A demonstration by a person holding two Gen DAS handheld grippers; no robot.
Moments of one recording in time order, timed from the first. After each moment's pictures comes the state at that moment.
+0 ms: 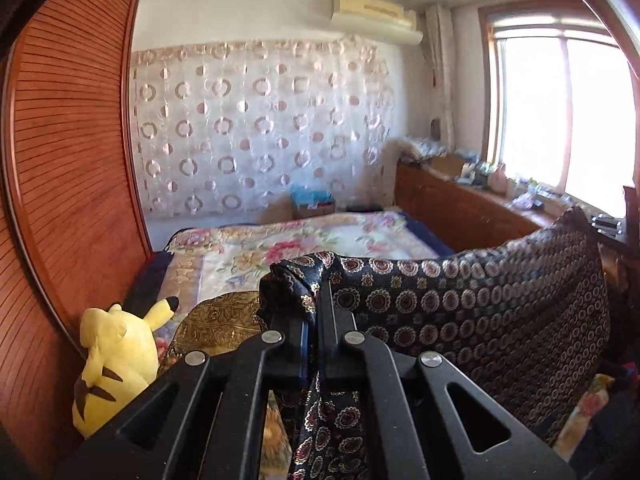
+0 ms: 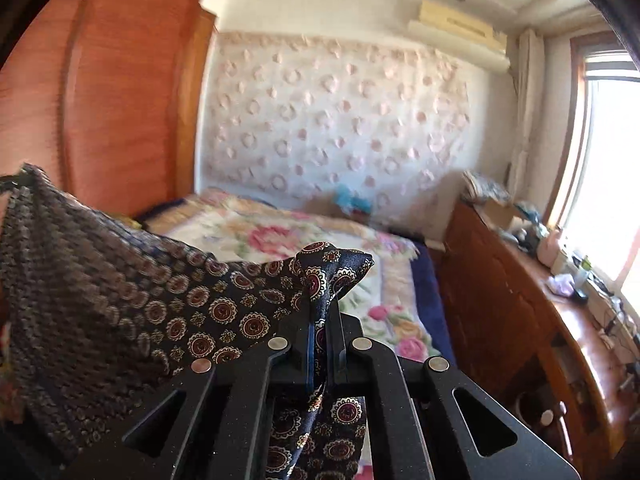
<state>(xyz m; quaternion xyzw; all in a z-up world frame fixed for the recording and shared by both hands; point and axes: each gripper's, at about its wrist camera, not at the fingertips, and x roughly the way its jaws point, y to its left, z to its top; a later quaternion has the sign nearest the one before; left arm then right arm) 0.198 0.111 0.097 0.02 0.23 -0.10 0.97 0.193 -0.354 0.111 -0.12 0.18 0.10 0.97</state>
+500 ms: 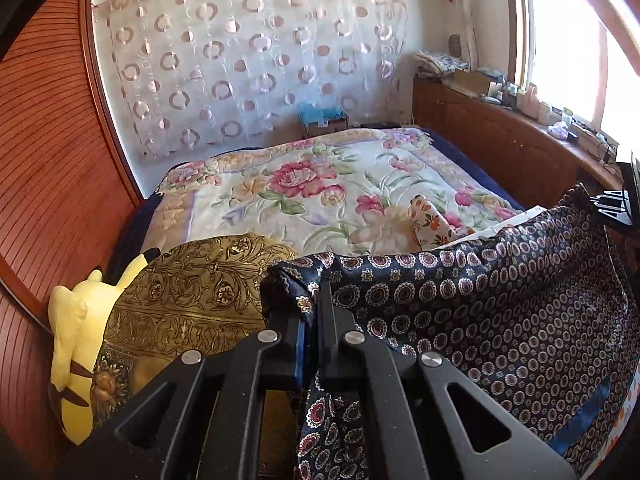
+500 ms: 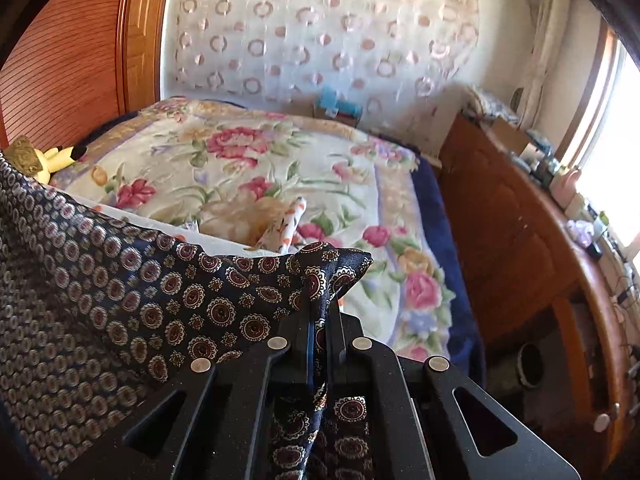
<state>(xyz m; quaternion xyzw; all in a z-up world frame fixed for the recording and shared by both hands) 0.330 0.079 -0.008 0.06 0.35 -0.08 0.93 0.395 -0.322 -0.023 -0.14 0.34 0.05 0.93</state>
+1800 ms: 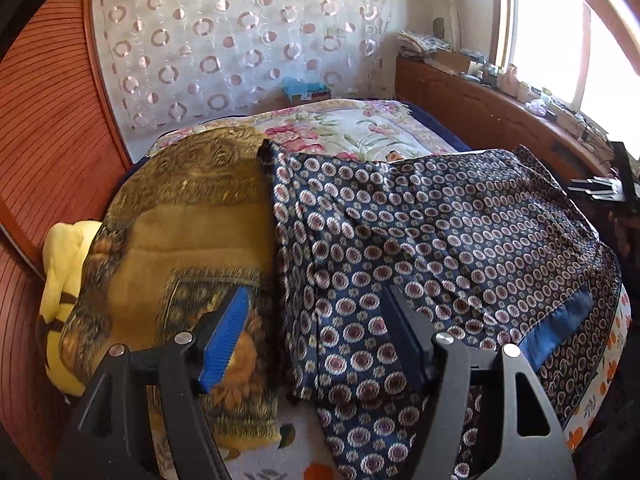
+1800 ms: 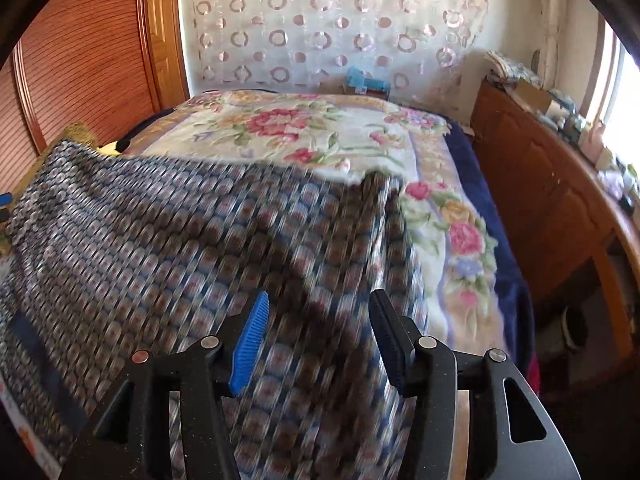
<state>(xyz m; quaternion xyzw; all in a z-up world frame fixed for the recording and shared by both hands) 0.222 0.091 -0.042 0.05 0.38 -0.10 0.92 0.313 -0.357 -0.030 -0.06 0.37 0.11 0.92</state>
